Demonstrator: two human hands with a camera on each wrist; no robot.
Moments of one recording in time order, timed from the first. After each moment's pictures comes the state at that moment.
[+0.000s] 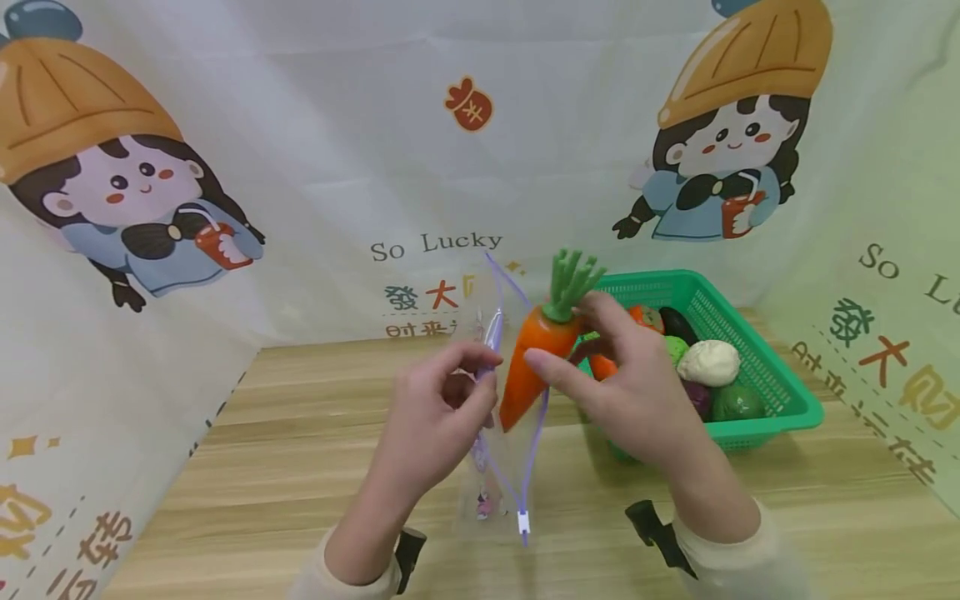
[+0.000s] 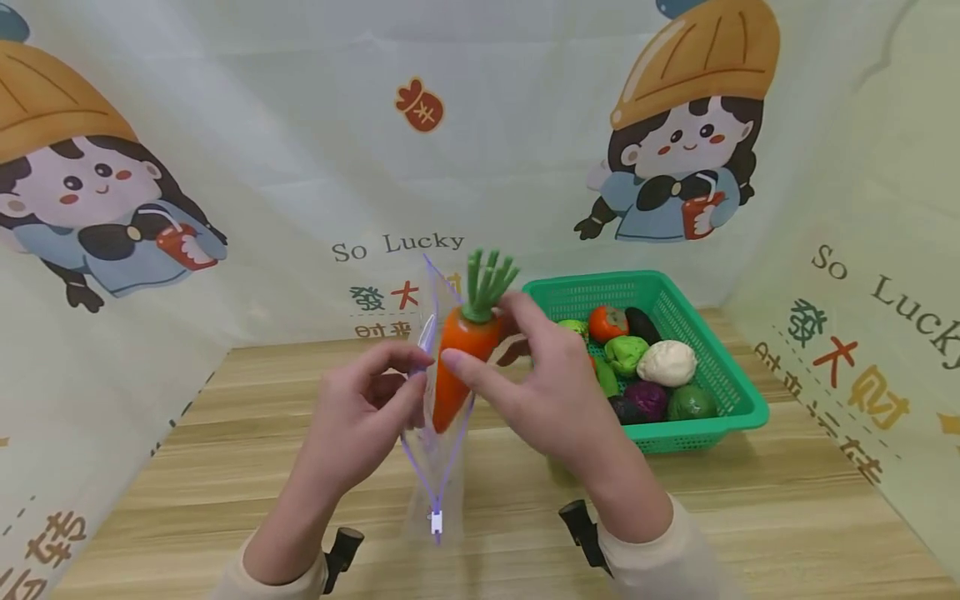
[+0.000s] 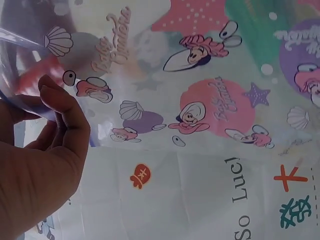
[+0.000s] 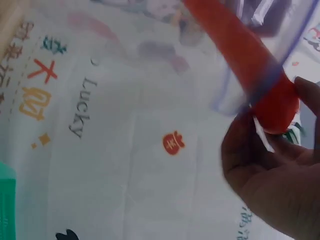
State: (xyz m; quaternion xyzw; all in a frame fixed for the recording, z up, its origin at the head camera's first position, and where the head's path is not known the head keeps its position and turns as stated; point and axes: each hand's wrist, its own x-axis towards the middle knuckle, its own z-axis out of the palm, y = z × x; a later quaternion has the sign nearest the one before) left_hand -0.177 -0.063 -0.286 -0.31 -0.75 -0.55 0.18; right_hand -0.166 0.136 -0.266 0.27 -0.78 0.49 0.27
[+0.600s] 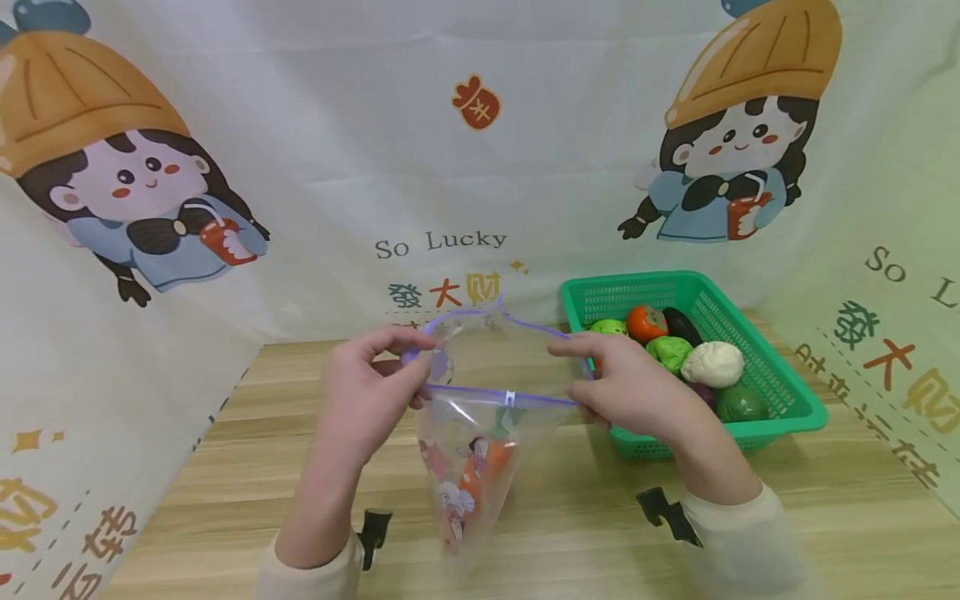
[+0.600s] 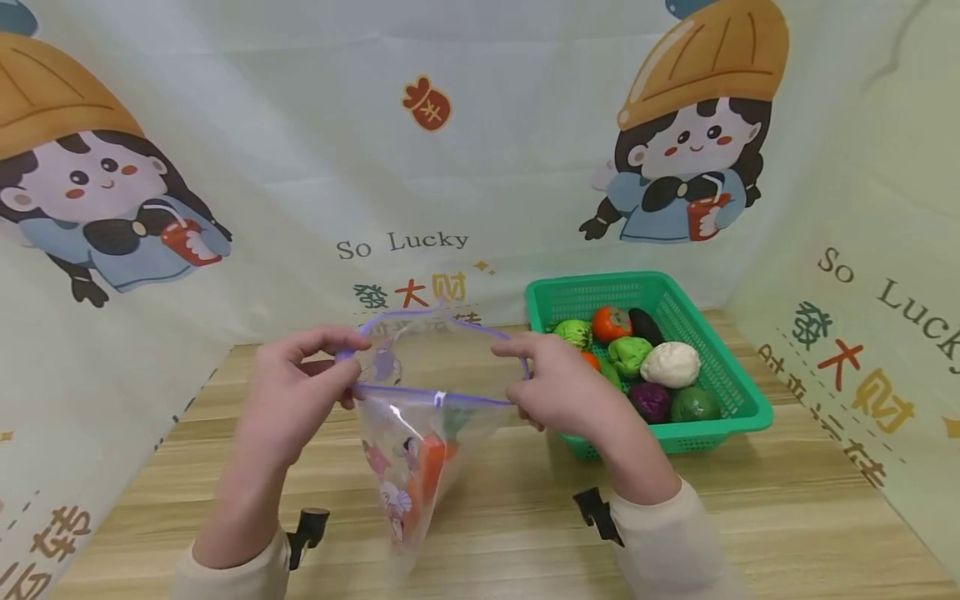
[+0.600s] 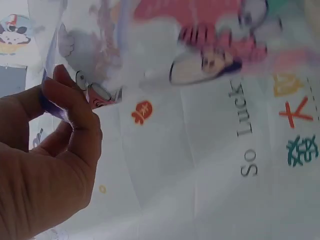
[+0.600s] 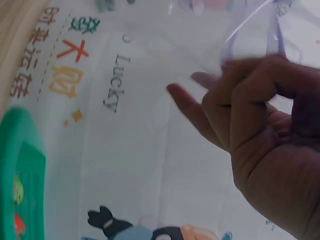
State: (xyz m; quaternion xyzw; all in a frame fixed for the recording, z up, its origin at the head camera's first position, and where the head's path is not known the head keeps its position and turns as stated) left_hand -0.191 -0.111 -0.268 -0.12 -0.80 -0.57 0.16; right_hand -0.196 0.152 -0.277 0.15 -0.88 0.45 -0.03
